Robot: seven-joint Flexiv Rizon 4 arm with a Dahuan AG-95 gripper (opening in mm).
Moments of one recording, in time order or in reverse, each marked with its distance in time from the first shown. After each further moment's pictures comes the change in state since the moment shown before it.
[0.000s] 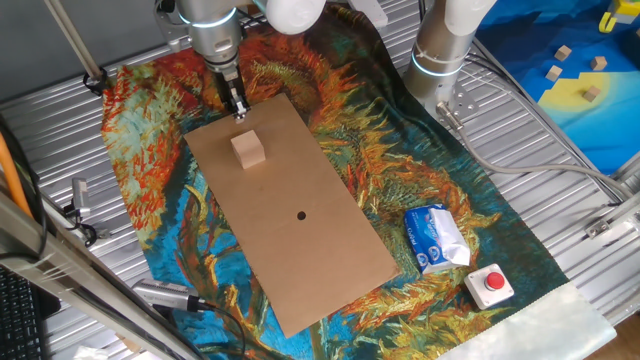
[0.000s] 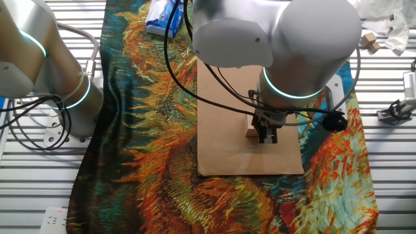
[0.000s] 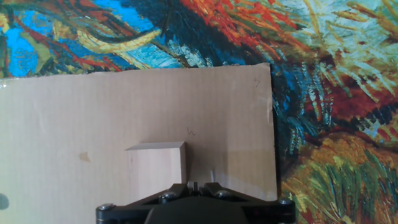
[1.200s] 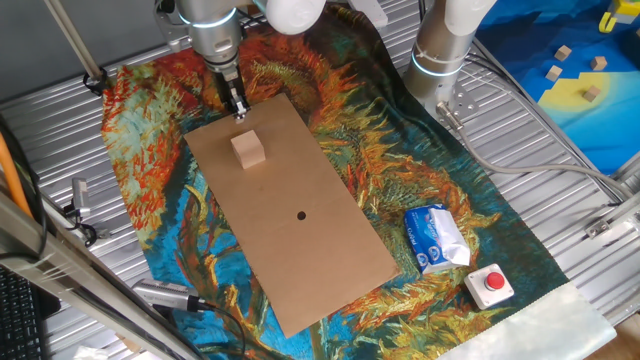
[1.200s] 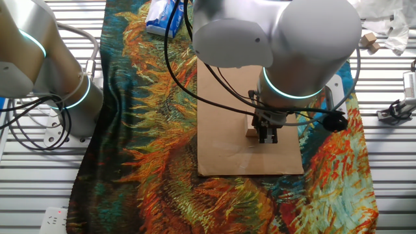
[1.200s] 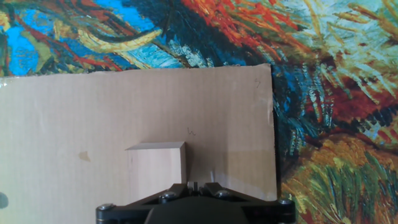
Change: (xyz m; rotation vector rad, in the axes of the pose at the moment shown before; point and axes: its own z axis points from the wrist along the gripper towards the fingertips) arm 0.000 0.000 0.000 0.000 0.001 -0.007
